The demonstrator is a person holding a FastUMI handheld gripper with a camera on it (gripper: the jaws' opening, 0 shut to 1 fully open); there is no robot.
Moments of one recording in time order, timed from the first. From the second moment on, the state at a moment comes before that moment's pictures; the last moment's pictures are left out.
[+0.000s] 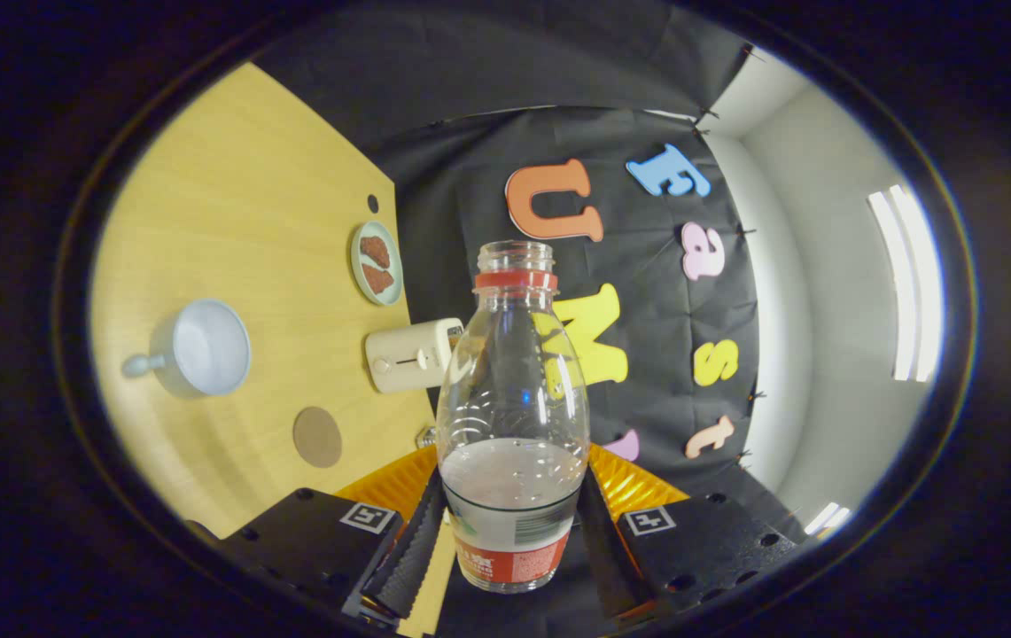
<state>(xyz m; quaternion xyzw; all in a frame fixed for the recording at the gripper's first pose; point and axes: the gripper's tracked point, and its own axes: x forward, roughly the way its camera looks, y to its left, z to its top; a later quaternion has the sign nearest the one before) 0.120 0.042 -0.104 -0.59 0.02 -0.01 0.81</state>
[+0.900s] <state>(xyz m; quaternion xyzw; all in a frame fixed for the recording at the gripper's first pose) 0.129 0.031 -0.054 -0.16 0.01 -0.04 0.99</state>
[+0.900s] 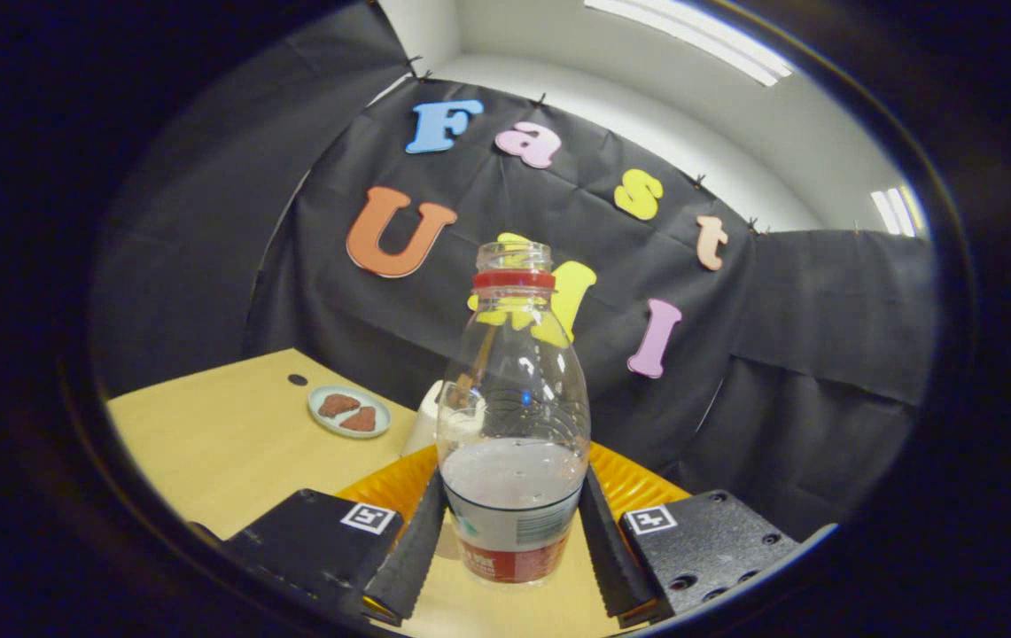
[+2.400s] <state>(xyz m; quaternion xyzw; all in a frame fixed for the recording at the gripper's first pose) 0.298 -0.020 -0.242 0.02 0.07 -0.04 1.00</state>
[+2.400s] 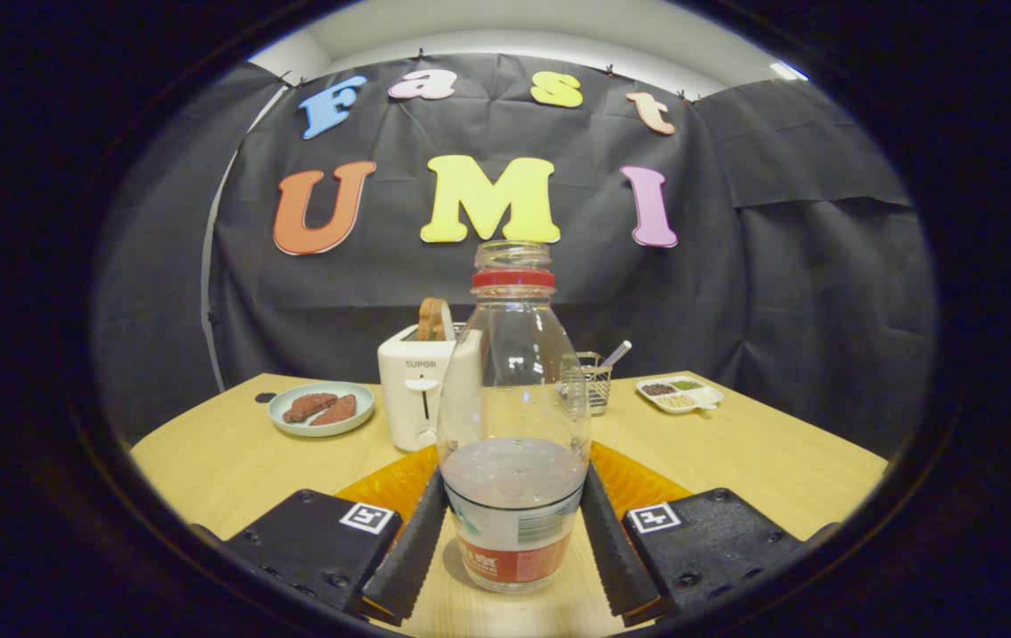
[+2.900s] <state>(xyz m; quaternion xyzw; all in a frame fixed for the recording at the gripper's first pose) 0.314 -0.015 -0.267 0.04 0.07 -0.04 1.00</state>
